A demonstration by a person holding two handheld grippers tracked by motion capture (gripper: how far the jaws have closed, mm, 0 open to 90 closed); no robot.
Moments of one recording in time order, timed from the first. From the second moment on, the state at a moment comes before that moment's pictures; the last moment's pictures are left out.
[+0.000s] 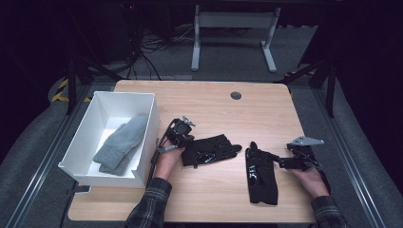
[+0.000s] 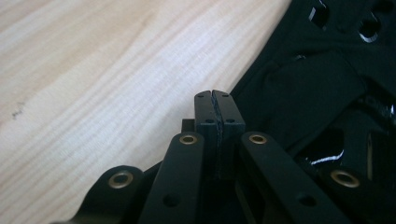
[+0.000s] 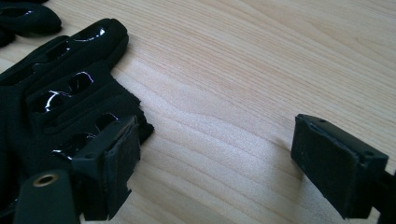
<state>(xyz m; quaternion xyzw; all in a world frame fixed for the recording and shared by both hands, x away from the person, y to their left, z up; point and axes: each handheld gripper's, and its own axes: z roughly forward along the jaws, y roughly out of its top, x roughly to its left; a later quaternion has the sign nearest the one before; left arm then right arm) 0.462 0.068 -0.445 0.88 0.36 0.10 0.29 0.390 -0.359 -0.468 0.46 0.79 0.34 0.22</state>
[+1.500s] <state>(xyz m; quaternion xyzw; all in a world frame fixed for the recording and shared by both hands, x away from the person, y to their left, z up) 0.400 0.040 -0.444 0.89 0.27 0.01 0.36 0.390 -0.359 -0.467 0.46 0.79 0.34 0.21</state>
